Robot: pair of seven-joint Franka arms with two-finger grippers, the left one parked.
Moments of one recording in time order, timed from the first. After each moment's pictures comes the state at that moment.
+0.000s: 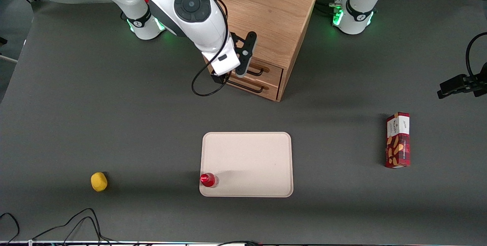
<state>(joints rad) 0.20 0.42 0.68 -1.45 -0.06 1.73 -0.35</state>
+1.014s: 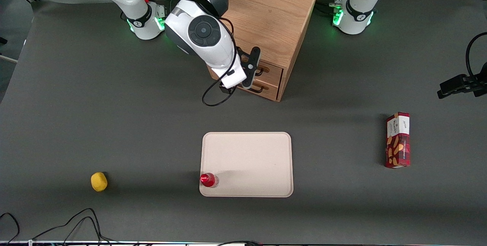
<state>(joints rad) 0.20 0.49 0.68 -1.52 -0.08 1.86 -0.38</state>
